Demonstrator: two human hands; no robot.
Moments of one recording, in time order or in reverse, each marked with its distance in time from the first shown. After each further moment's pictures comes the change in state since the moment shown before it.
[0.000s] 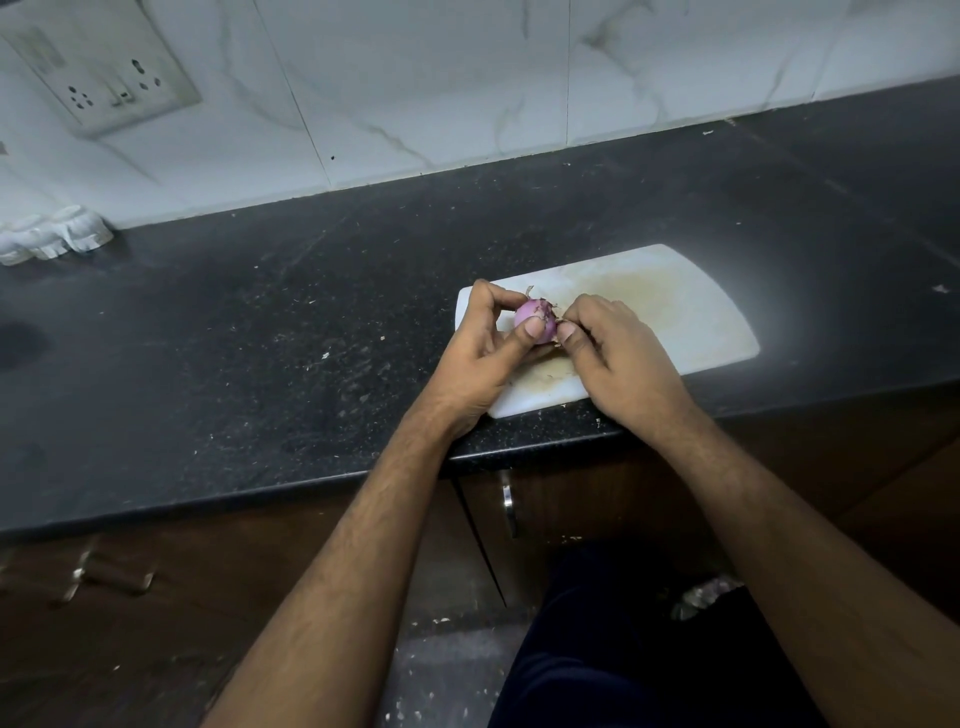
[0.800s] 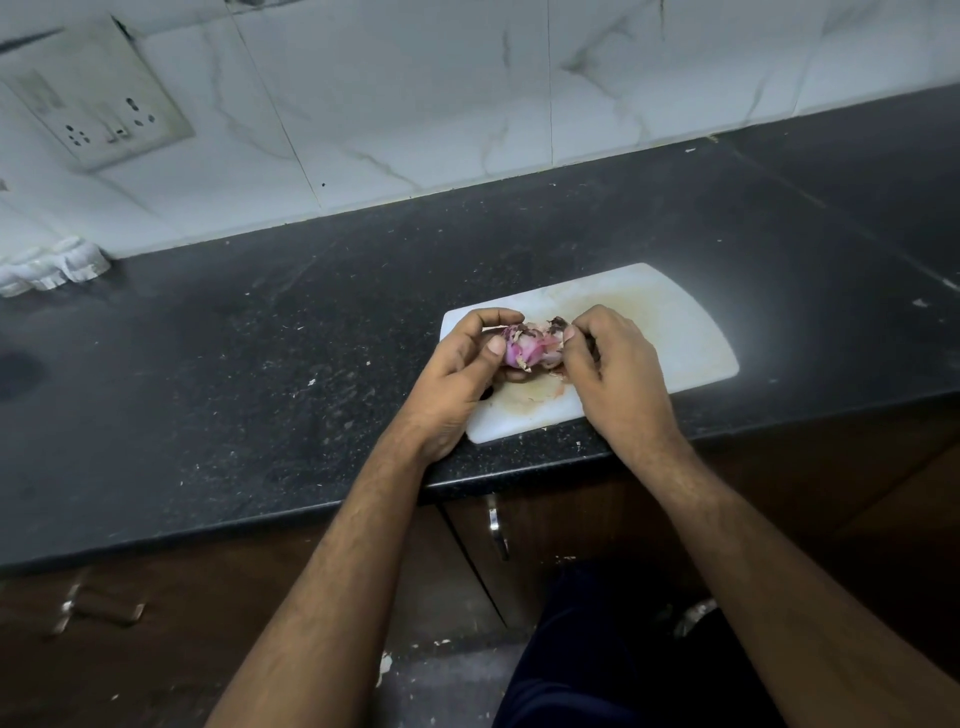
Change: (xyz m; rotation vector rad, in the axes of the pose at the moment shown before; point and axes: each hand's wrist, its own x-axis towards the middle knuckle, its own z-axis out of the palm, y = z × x) left_hand 0.004 -0.003 -0.007 0.033 -0.022 -0.069; right_hand 0.000 -0.003 -0.003 0.032 0.209 0.169
